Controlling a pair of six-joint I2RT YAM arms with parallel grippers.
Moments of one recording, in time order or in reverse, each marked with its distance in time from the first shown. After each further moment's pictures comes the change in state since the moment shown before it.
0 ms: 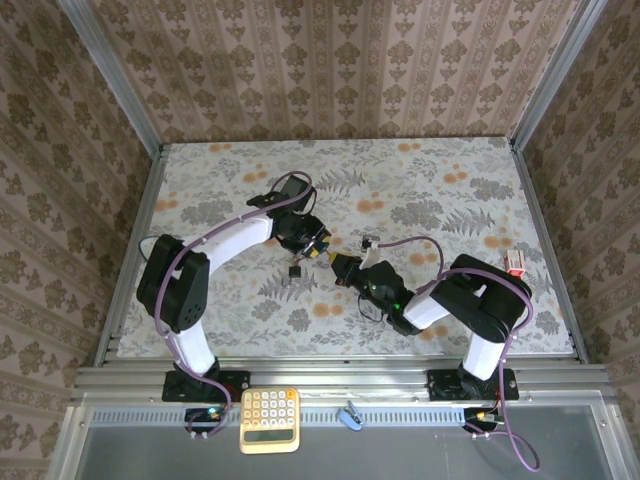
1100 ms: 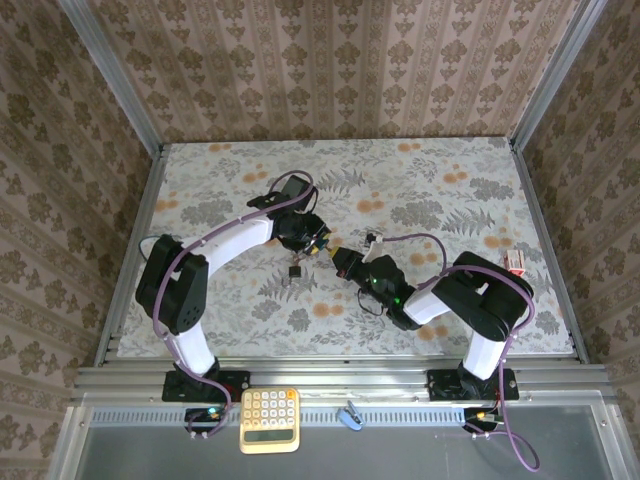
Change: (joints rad) left arm -0.013 -0.014 -0.004 0.026 -0.056 -0.030; right arm -0.036 -0.001 0.028 -0.025 -0.037 0.150
